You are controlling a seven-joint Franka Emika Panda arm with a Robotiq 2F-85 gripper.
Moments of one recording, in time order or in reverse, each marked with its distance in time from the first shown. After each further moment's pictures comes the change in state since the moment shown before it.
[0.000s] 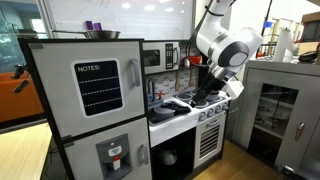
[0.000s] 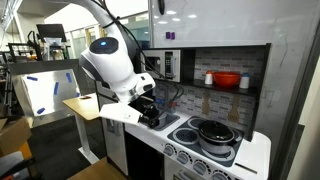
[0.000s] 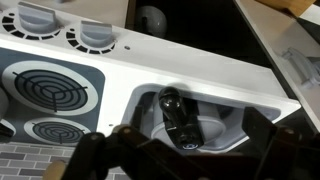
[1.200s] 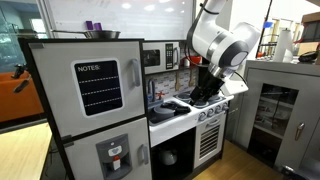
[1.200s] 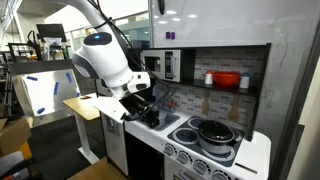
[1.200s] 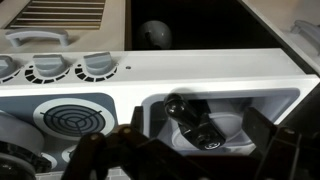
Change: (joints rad) arm 0.055 -0.031 0.000 -0.043 -0.106 0.105 0.413
